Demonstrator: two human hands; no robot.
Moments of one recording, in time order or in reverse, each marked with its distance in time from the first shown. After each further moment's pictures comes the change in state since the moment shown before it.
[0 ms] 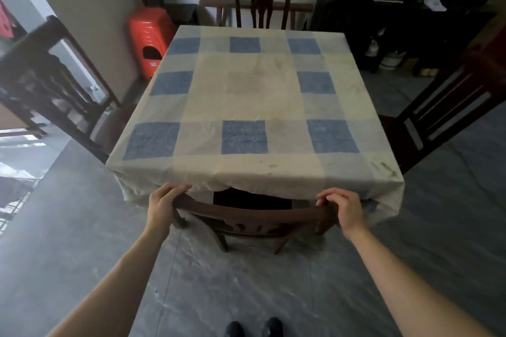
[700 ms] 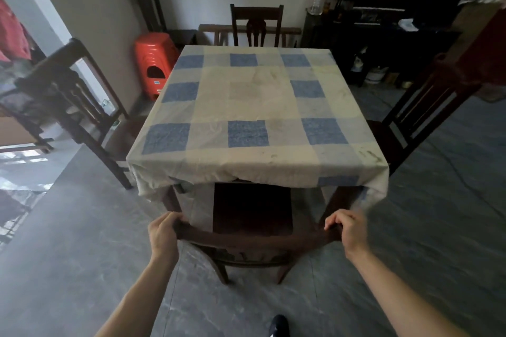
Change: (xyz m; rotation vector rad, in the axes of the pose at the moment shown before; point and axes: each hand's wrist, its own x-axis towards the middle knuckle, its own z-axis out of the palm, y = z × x) left_hand -0.118 -0.041 -0.051 -0.135 0.231 -0.046; right_hand -0.142 0.021 0.002 0.031 0.198 -0.072
